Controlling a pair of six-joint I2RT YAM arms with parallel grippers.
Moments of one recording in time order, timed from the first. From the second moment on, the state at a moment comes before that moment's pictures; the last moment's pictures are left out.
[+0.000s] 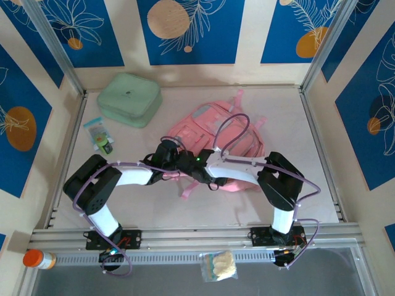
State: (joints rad) left arm -0.68 1.68 0.68 0.39 0.18 -0.94; right arm 1.02 1.80 1.23 -1.11 0.58 1.48
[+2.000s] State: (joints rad) left arm -0.68 1.68 0.68 0.36 0.12 -0.97; right arm 1.08 1.73 1.15 -1.18 0.56 1.62
